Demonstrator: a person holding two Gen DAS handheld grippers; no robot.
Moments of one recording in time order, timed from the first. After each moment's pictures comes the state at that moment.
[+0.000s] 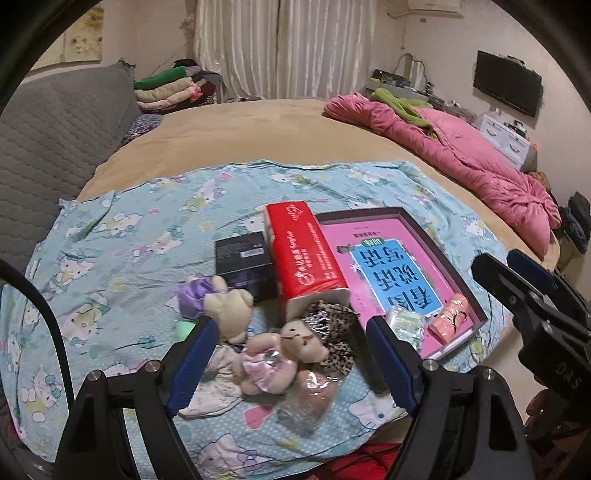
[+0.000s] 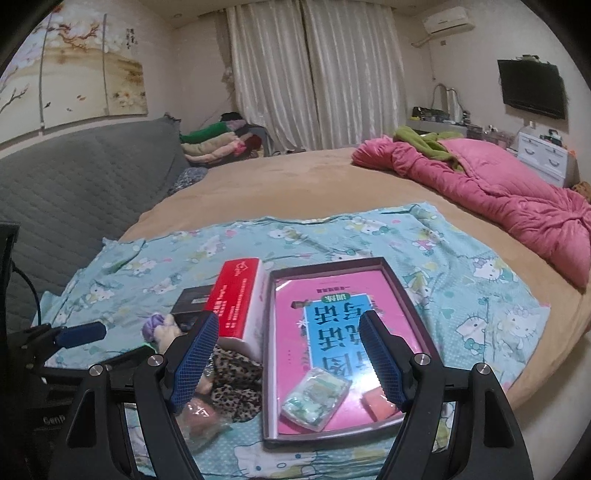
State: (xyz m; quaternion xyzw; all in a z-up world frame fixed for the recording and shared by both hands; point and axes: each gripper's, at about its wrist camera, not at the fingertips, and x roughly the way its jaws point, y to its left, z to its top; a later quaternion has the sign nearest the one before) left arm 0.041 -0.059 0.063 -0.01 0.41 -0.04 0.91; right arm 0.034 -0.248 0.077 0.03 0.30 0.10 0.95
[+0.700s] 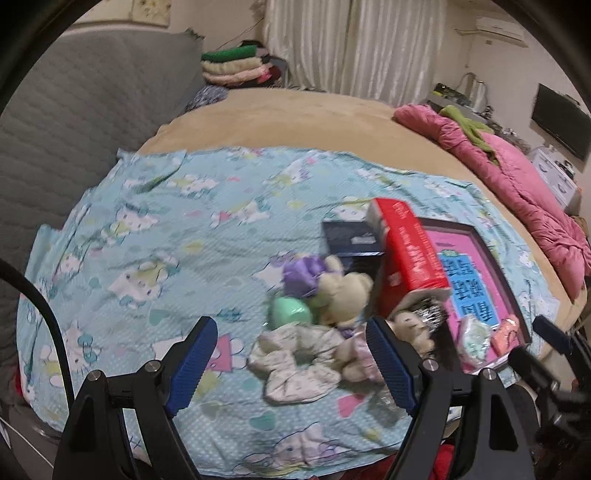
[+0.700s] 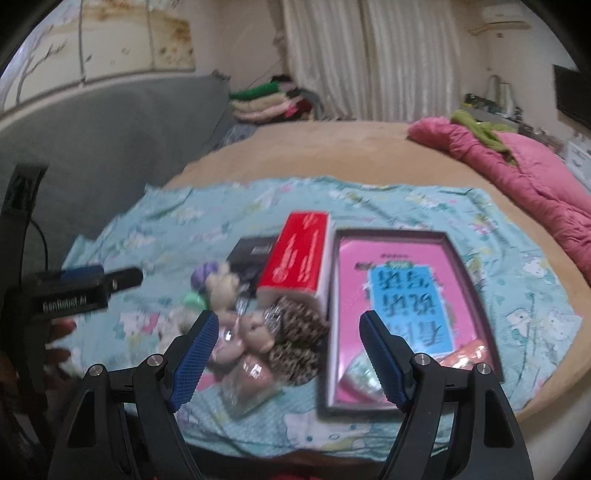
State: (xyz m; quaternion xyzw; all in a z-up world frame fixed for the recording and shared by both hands) left arm 0.032 0.049 0.038 -0.07 0.43 0.05 0.90; right arm 0.021 -0.182 0.042 -0.03 0.37 0.19 0.91
